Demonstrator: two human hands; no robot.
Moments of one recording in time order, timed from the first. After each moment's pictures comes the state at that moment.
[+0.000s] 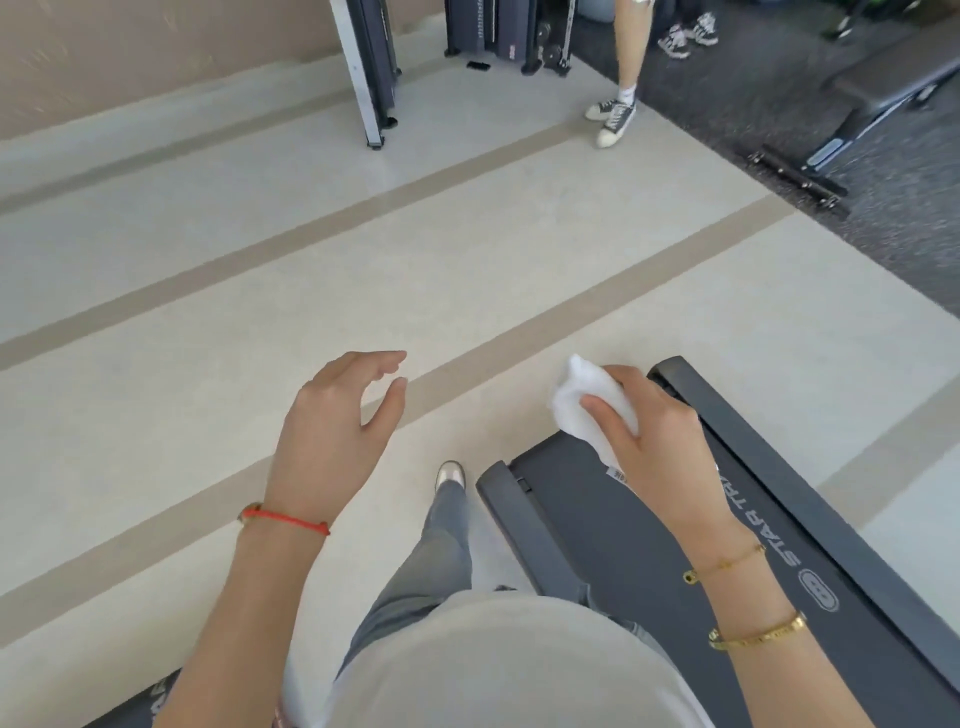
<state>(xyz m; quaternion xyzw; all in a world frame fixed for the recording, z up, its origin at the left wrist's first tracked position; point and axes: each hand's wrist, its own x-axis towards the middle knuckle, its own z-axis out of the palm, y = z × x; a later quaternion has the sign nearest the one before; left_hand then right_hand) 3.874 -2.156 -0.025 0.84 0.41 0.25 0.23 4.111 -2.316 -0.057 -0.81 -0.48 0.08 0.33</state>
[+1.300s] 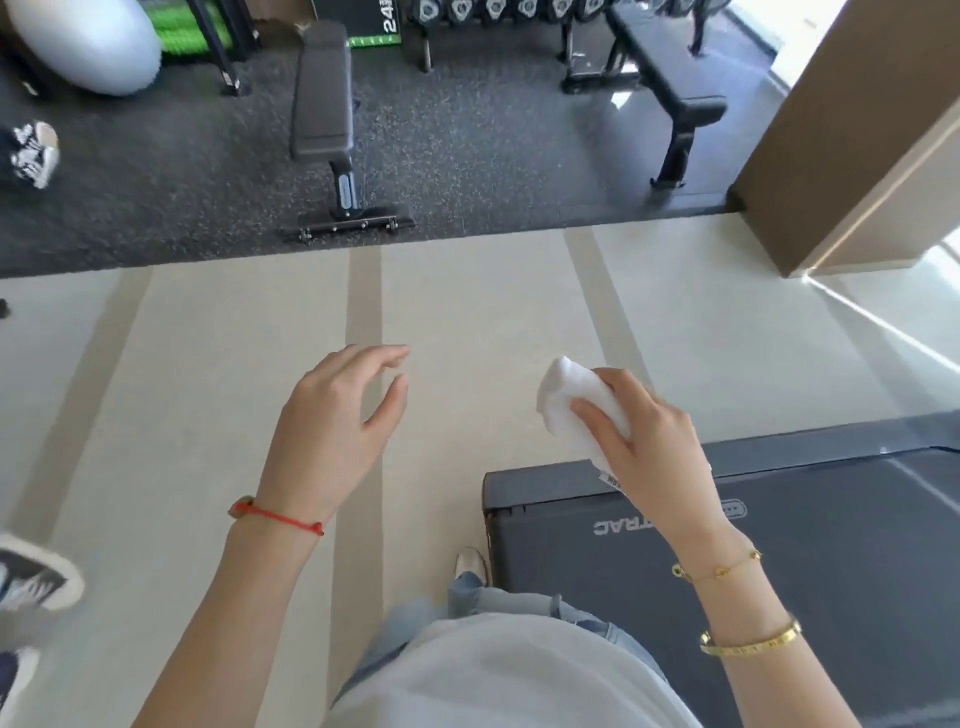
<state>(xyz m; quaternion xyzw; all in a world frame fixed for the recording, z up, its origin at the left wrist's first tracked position) 4.618 -1.892 -0.003 0.93 -0.16 0.12 0.32 4.560 -2.169 -0.031 -0.93 0.04 -0.12 0.33</state>
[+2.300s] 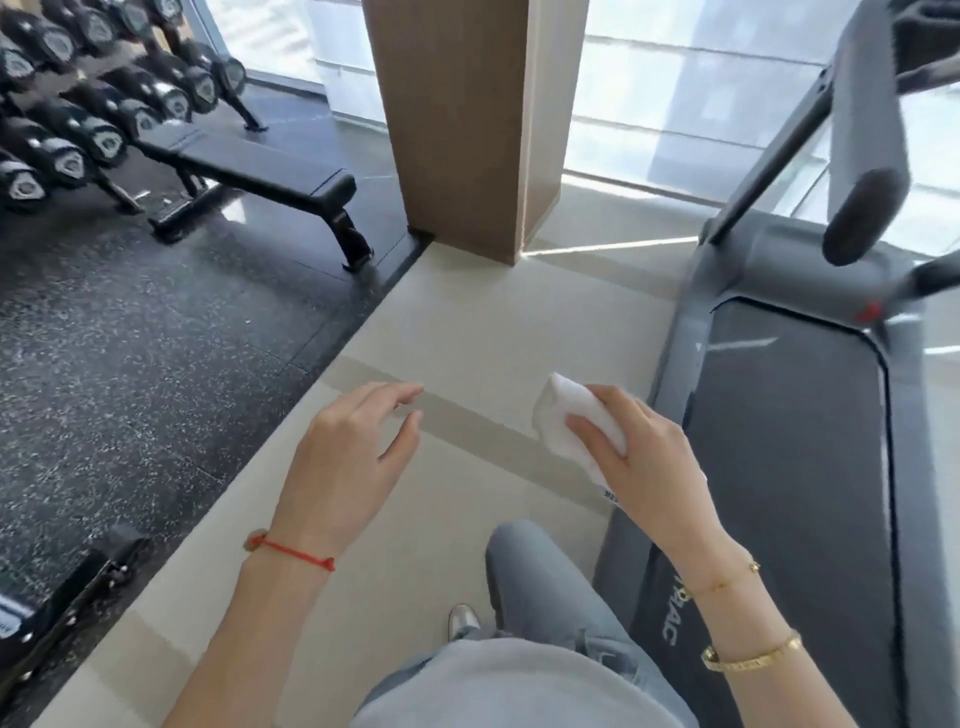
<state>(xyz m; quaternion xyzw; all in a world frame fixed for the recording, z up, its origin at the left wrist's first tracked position) 5.180 -2.210 0.010 0.75 -0.59 -0.06 0.29 4.932 -2.321 -0.017 -0.81 0.46 -0.26 0.25</state>
